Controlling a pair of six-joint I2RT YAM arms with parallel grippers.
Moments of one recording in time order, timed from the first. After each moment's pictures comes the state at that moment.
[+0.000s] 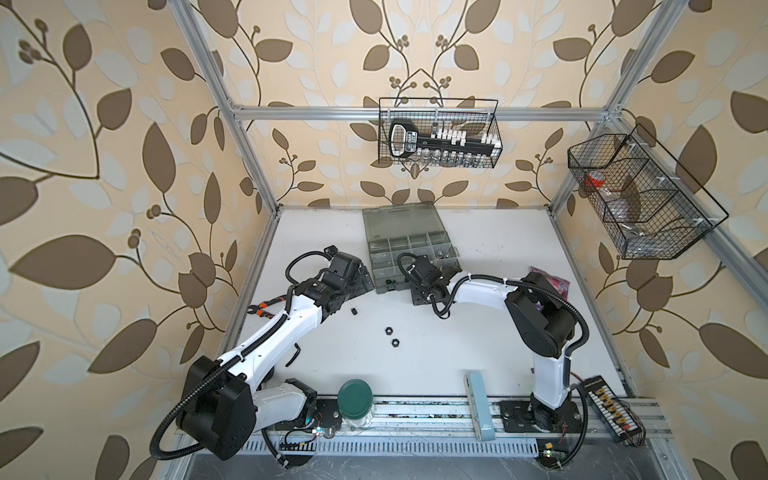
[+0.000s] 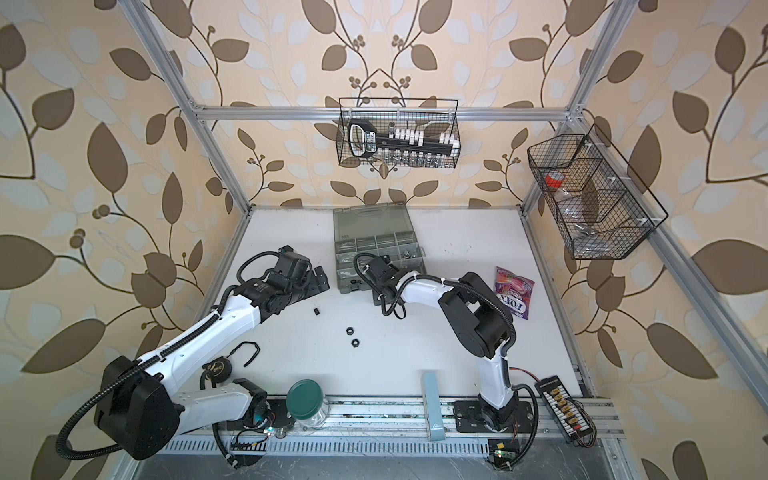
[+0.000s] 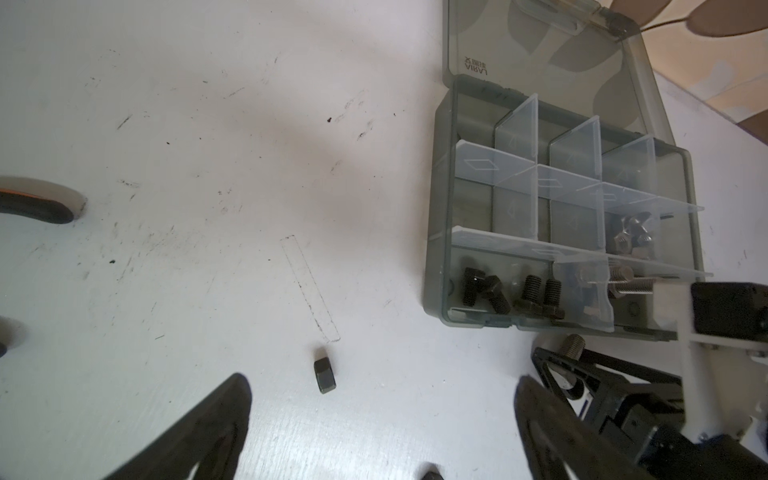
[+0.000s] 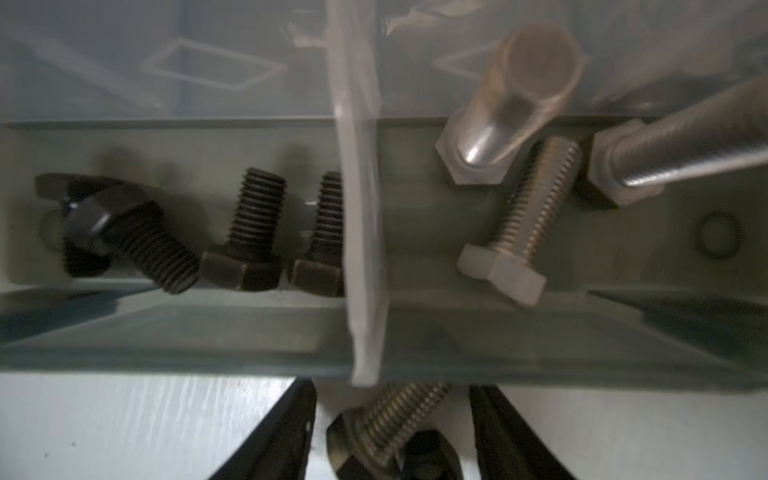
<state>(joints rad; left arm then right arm) -0.43 1.21 0.88 -0.56 -0.22 -0.76 0.72 1.98 1.27 -0.42 0.26 0.56</state>
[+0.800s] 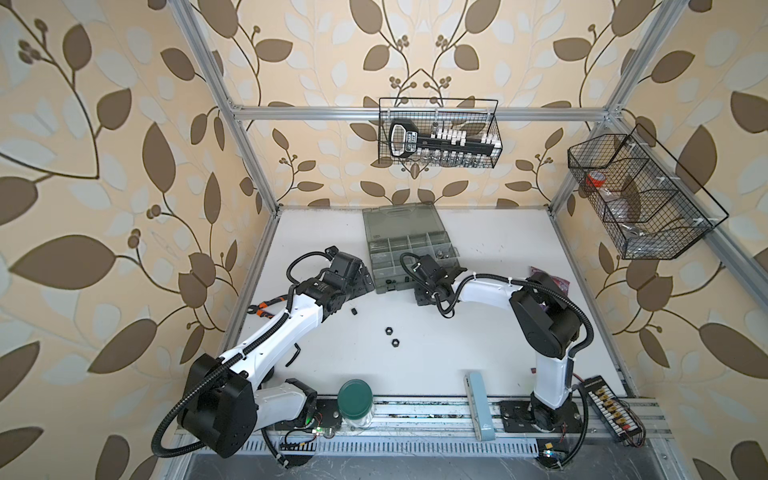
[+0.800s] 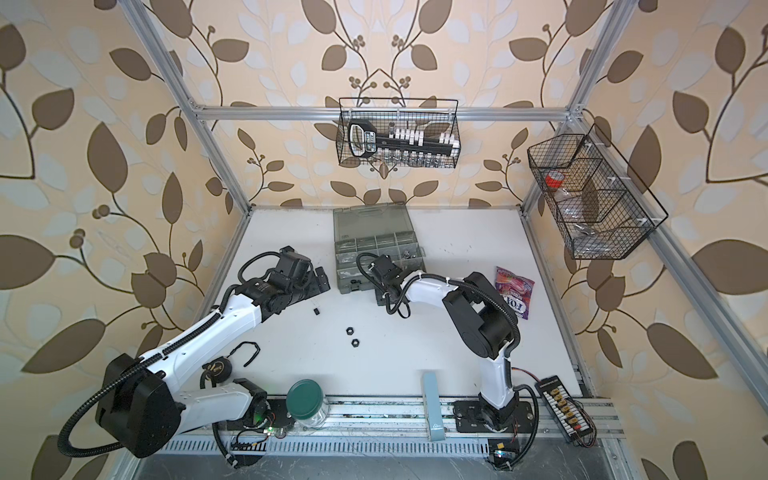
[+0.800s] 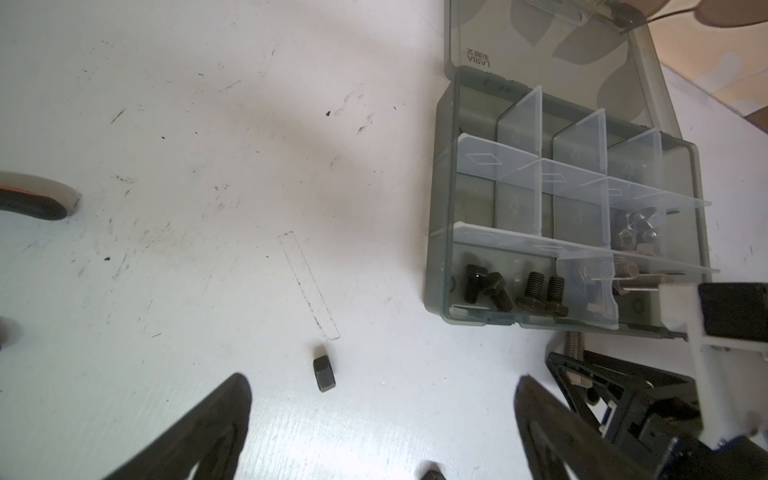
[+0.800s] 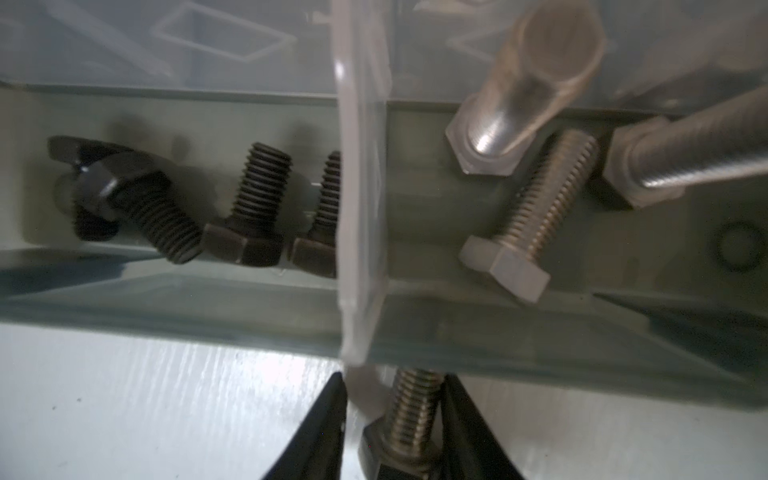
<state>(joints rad) -0.43 1.22 0.88 -0.56 -0.22 -0.76 0.70 1.96 1.24 -0.40 0.17 0.48</state>
